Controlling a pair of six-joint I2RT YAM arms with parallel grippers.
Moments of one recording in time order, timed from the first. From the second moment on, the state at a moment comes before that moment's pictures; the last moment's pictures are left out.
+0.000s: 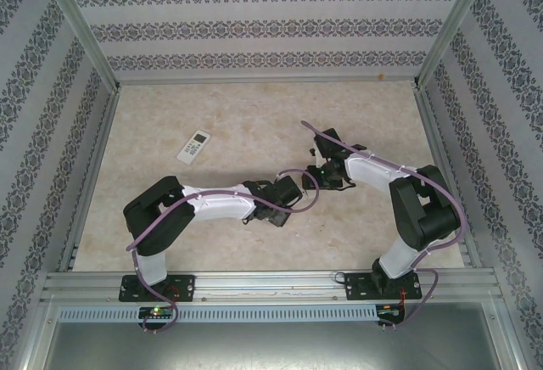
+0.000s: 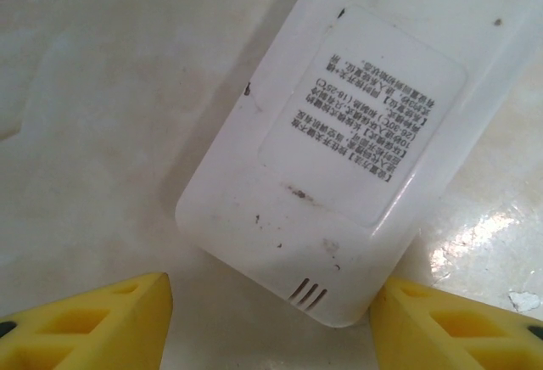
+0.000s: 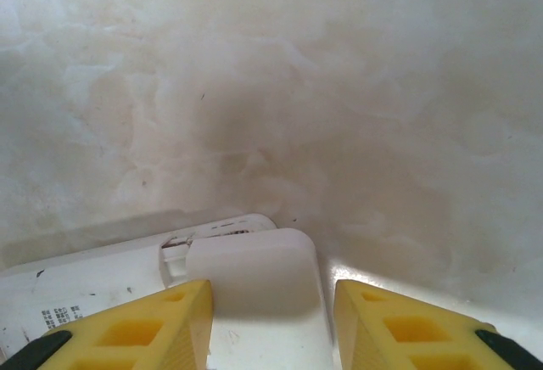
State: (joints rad) left arm -0.97 1.84 1.09 -0.46 -0.23 -0.39; right arm 0.41 1.66 0.96 -0.54 -0.21 0.37
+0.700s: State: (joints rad) left arm -0.97 1.83 1.07 -0.43 -0.23 -0.40; right arm 0.42 1.66 0.97 -0.55 -0.22 0.37
